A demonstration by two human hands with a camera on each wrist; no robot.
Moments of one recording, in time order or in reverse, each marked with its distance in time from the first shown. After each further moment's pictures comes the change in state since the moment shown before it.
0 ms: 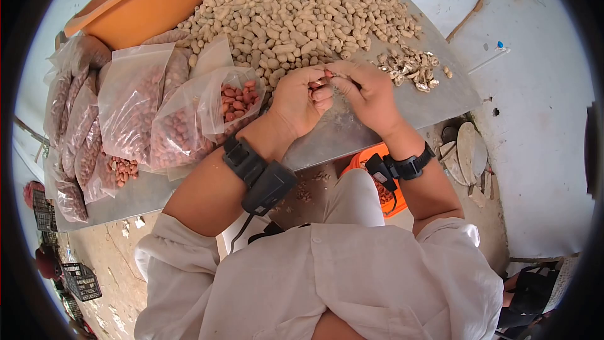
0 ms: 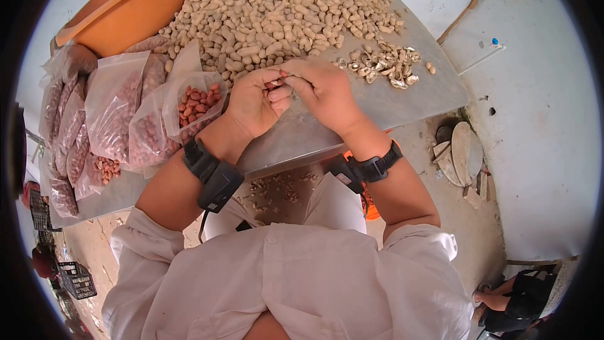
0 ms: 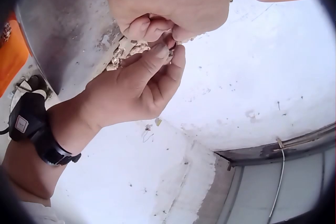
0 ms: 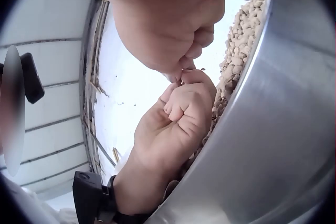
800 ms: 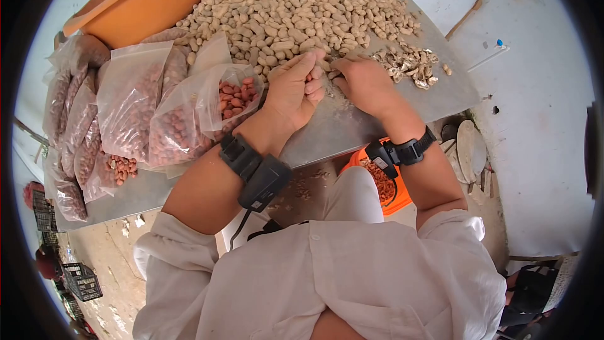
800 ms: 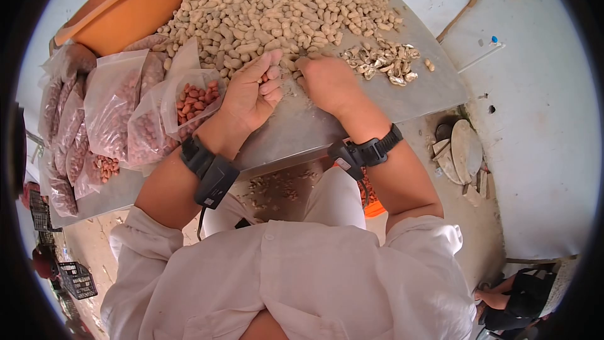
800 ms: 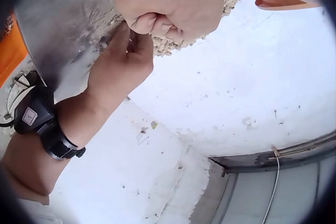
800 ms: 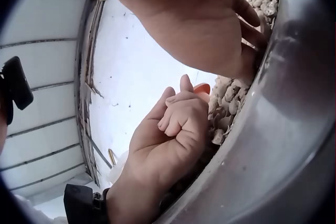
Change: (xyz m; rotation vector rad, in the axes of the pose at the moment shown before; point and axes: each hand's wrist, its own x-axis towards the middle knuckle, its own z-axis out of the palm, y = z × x) left_hand -0.003 0.002 0.005 0.090 0.098 0.142; right_hand 0.010 0.017 -0.006 -0.598 -0.438 0.200
